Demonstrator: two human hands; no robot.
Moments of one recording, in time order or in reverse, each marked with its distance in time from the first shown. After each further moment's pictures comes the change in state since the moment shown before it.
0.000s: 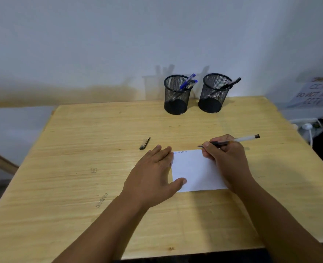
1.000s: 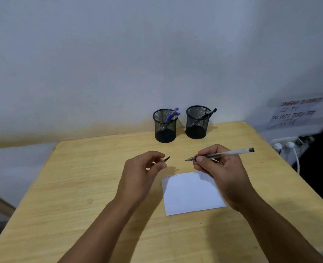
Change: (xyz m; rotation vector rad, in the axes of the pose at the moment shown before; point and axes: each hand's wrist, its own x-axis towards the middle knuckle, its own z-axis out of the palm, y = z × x) left_hand 0.030 0.023 -0.056 -0.592 0.345 -0.153; right_hand -0.028 -0.057 -0.034 0.273 -0.126 -0.126
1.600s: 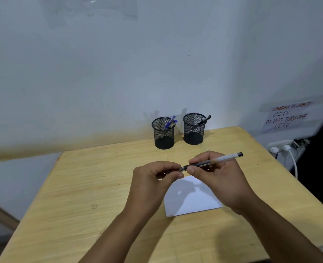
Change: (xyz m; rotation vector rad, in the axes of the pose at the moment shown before) left_hand -0.034 0.052 0.004 -0.141 -0.012 0.126; right_hand -0.025 -0.021 -0.004 -0.066 -0.116 -0.104
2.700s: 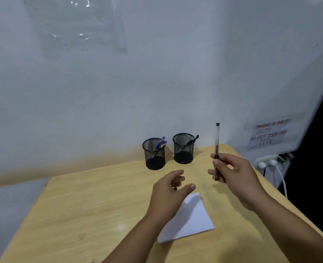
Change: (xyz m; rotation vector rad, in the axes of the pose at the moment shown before) left_hand 0.040 -0.022 0.062 -0.038 -0.178 -0.174; right_hand 0.043 0.015 -0.063 -0.014 0.312 0.090
